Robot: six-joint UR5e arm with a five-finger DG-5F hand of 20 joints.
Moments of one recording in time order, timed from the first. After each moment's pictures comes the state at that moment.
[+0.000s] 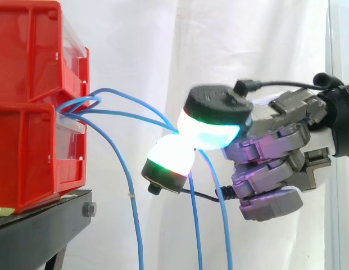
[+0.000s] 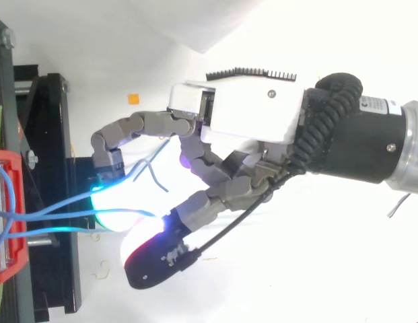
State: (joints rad) arm 0.17 -2.29 -1.04 -3.16 -1.23 -0.18
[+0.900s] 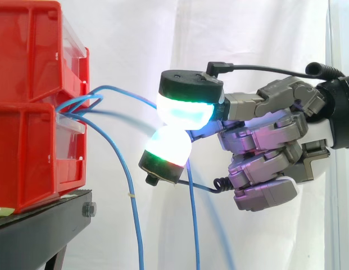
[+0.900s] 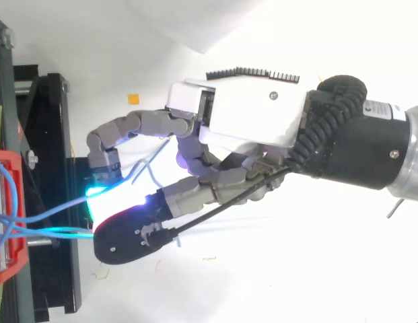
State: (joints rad) arm 0.18 -2.29 -1.02 -3.16 -1.19 -0.19
